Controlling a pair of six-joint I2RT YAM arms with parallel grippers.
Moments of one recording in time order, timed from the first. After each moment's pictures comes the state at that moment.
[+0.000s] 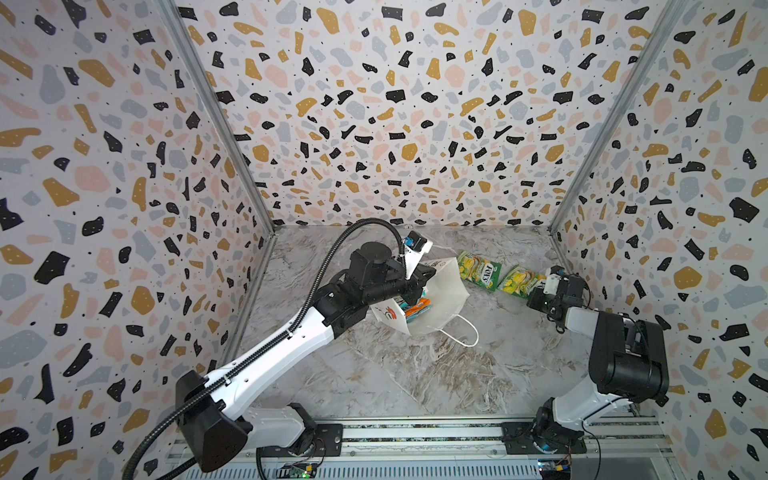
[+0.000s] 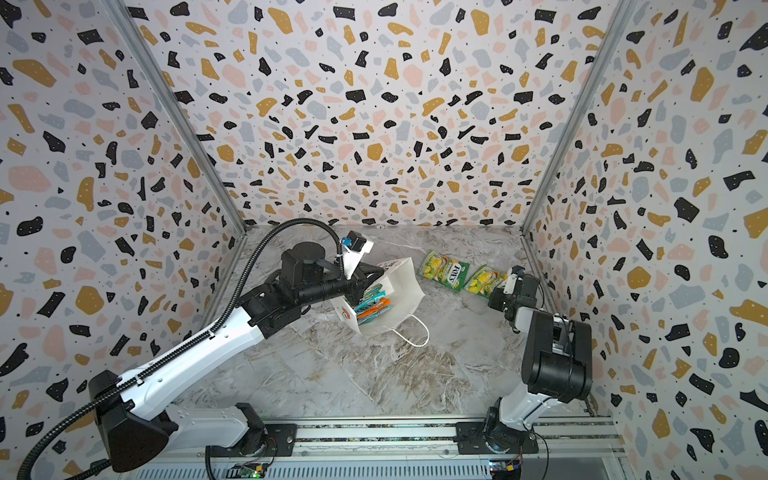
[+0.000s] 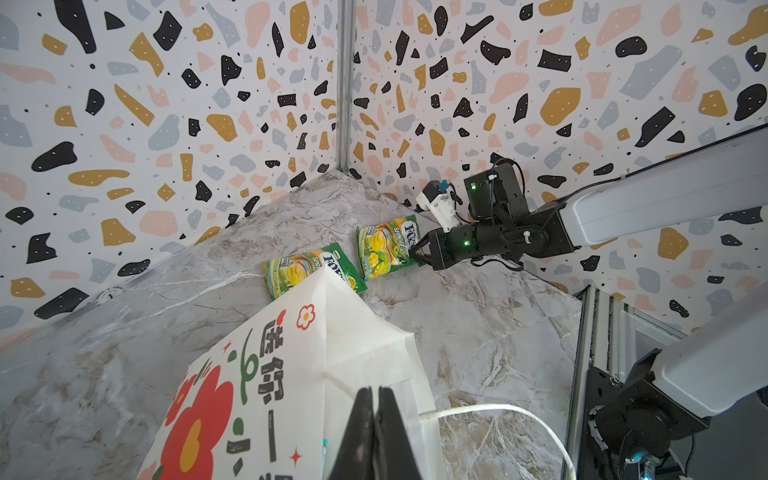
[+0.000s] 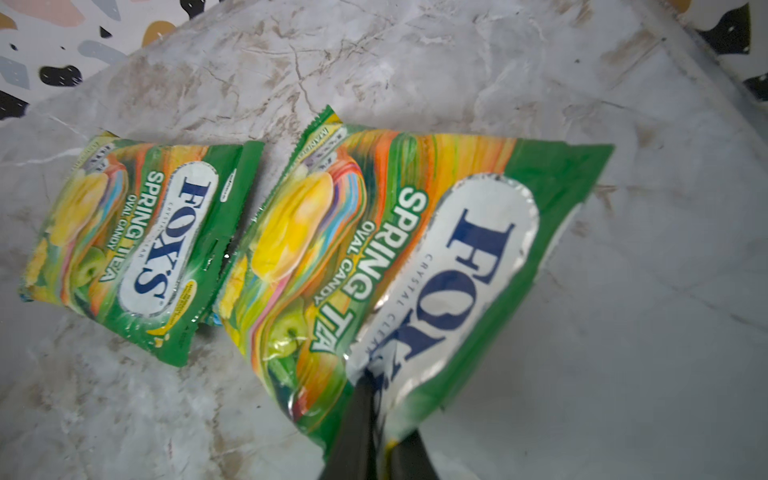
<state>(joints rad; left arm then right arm) -0.76 1.29 1.24 -0.26 0.27 -0.06 -0.26 1.63 0.73 0.14 -0.25 0.13</state>
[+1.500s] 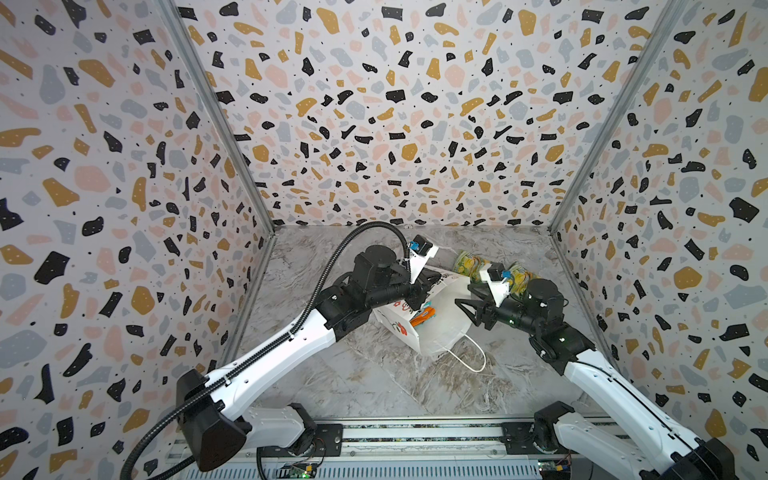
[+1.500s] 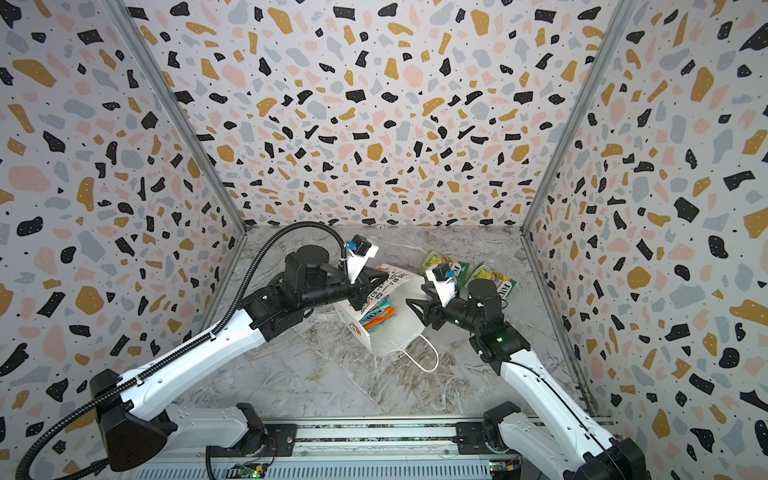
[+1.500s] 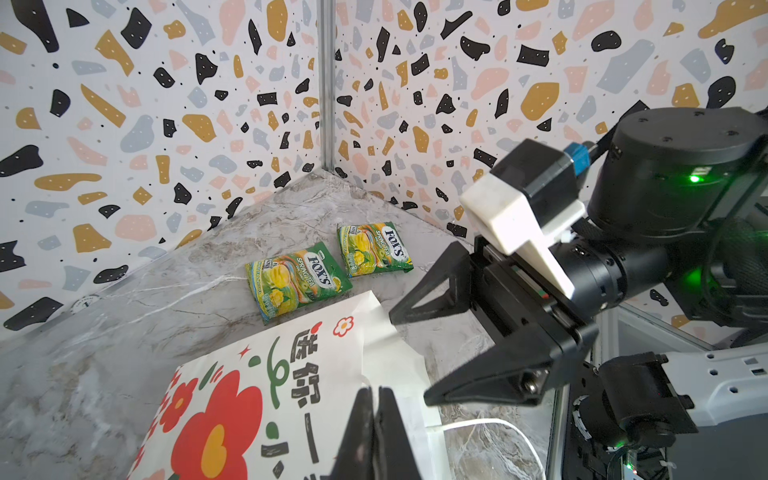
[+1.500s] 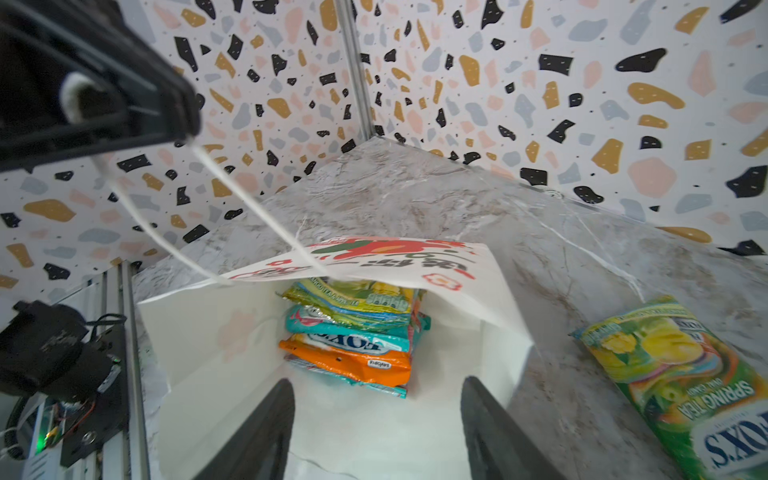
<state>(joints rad) -0.80 1.29 1.24 -0.26 0.27 -0.06 0.46 0.92 0.68 -0.04 -0.53 0.01</state>
